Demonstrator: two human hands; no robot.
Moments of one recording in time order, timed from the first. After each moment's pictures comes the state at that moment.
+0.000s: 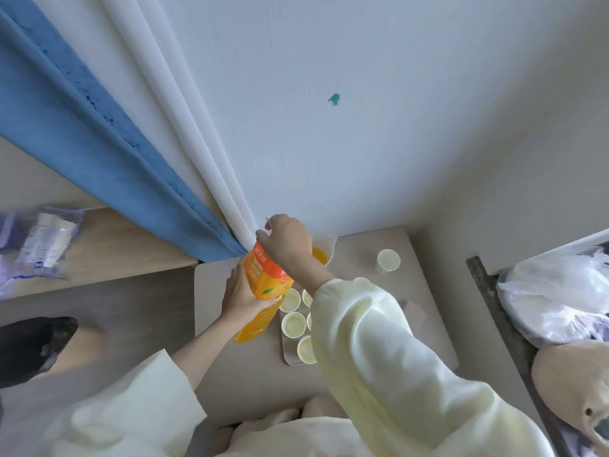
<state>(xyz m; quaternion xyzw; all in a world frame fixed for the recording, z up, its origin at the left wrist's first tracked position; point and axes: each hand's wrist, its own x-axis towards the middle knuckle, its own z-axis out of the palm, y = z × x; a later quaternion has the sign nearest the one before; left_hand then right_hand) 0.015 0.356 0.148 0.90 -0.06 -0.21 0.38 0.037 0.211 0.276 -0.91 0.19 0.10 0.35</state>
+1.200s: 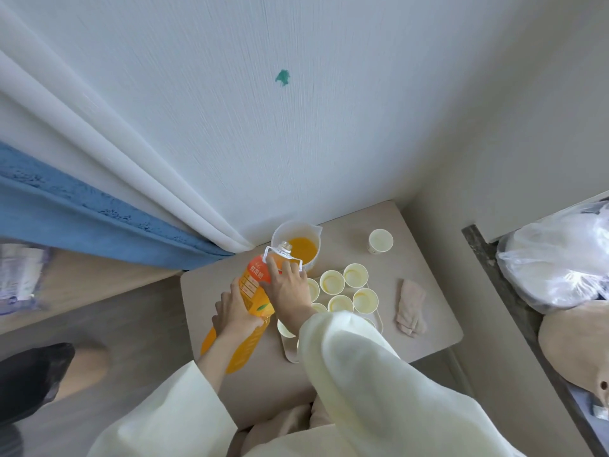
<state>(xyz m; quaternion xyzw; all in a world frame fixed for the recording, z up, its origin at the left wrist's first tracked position) 0.023 0.330 0.104 0.94 0.01 -0.31 0.11 -0.007 0.205 0.120 -0.95 0.16 0.09 0.23</state>
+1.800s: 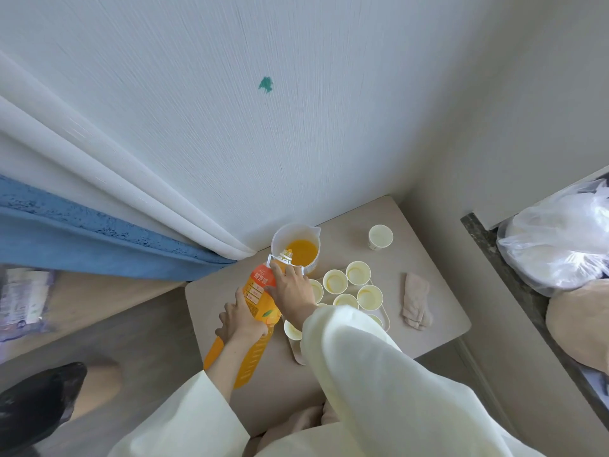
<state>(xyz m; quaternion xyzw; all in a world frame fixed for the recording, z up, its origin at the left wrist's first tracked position) 0.023 0.324 0.109 0.94 0.01 -0.35 0.03 -0.003 0.197 0.117 -0.92 0.19 0.16 0.31</state>
